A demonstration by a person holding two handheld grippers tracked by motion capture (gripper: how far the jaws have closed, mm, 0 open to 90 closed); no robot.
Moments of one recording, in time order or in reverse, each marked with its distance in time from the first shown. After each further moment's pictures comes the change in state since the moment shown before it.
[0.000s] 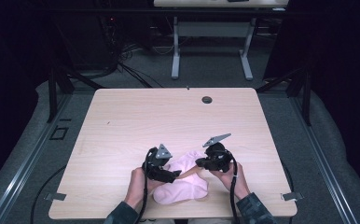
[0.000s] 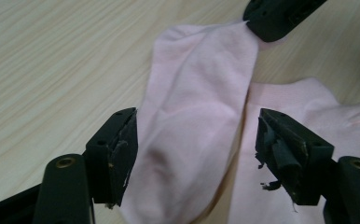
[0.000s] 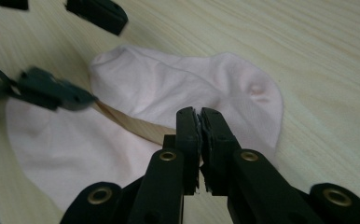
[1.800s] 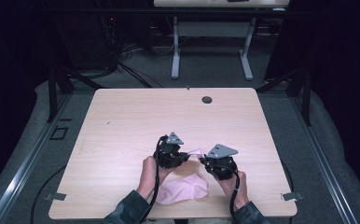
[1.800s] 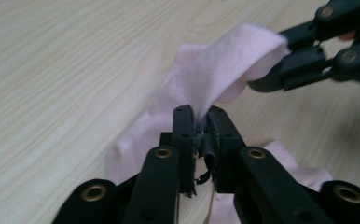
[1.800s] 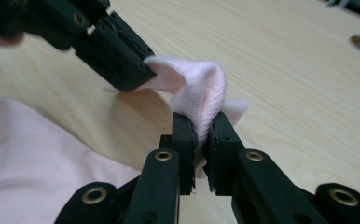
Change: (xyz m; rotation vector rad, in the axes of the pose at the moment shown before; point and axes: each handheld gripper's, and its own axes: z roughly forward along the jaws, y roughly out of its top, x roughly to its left) left arm 0.006 0.044 0.003 -0.031 -0.083 -0.072; right arm 0.027 -0.021 -0.019 -0.242 -0.254 -0.153
